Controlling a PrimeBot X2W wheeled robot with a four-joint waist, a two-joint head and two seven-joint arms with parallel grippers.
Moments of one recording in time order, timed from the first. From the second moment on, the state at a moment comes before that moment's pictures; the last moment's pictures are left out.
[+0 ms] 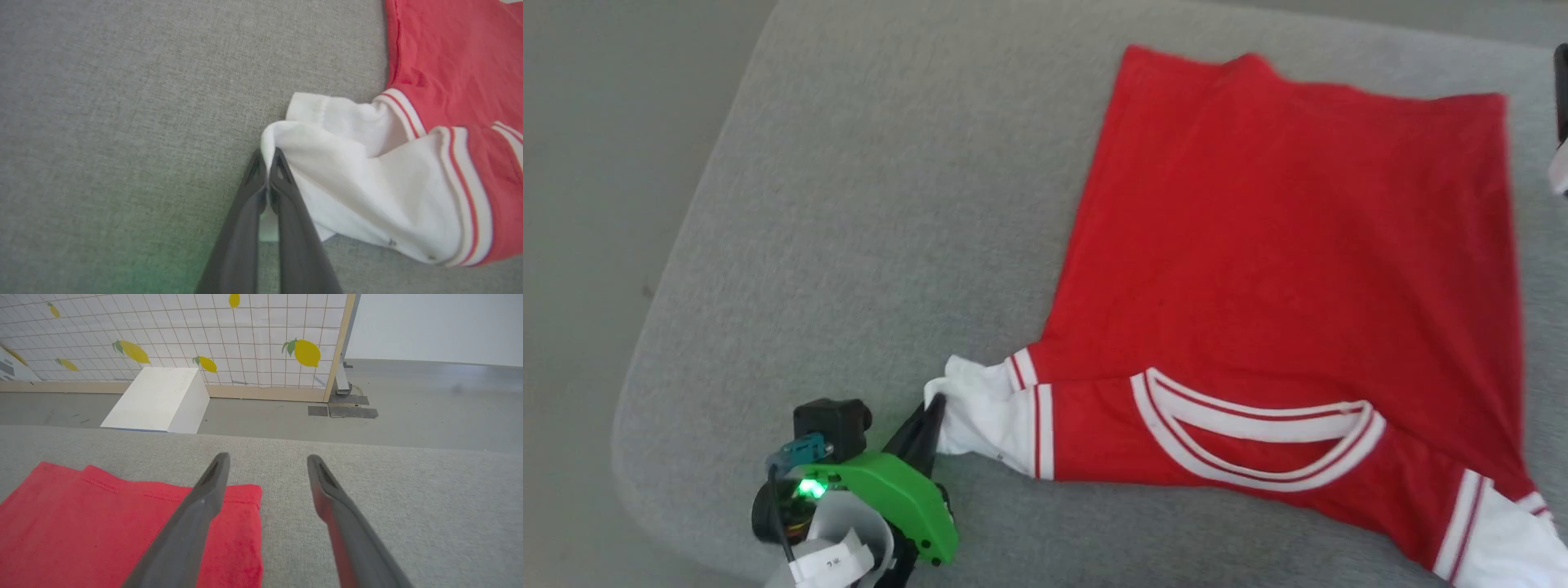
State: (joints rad) left arm -0.13 0.25 -0.40 0.14 -0.59 0.08 0.05; right arm -0.85 -0.30 -0.28 0.62 0.09 0.13 0.29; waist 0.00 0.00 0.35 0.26
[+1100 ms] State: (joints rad) left arm -0.09 0.26 -0.42 0.05 -0.58 0.14 0.06; right arm -0.61 -0.23 -0.40 0.40 -0.08 0.13 0.15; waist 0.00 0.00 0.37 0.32
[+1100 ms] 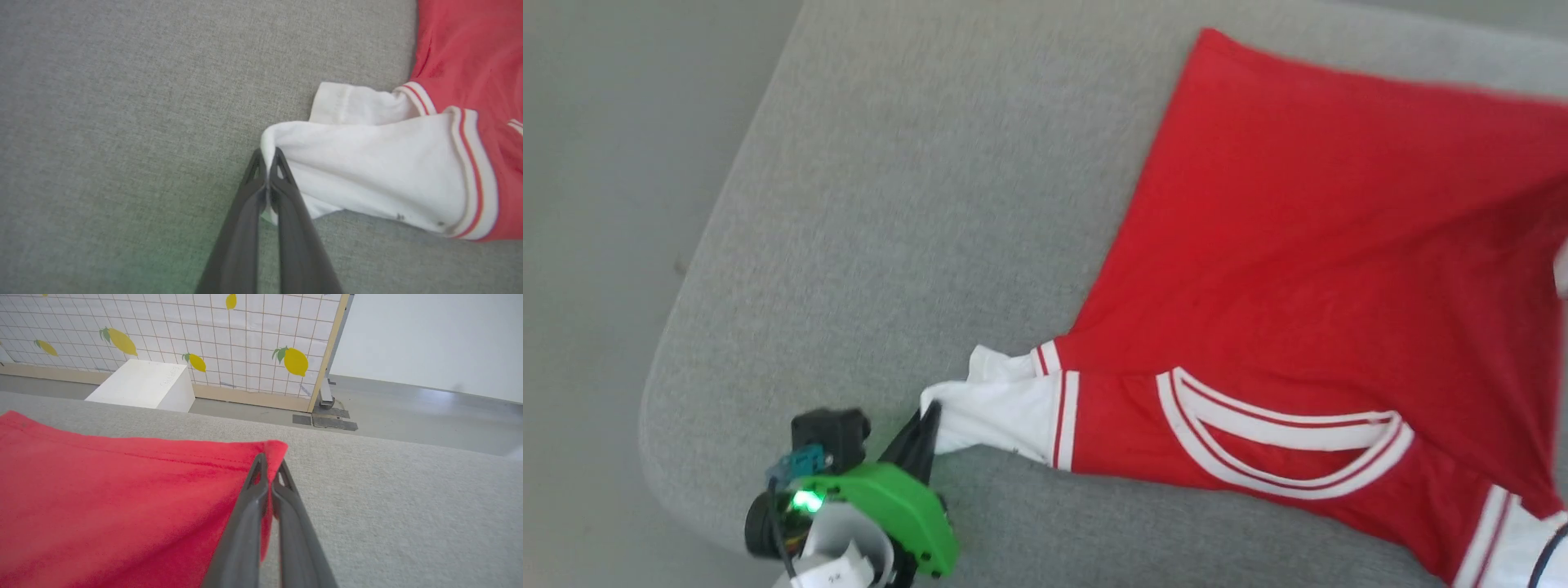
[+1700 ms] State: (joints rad) left arm 0.02 0.33 -0.40 -0.02 -0.60 0.19 0.12; right arm -0.10 -0.05 -0.72 0.18 -0.10 0.13 0.48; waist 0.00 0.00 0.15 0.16
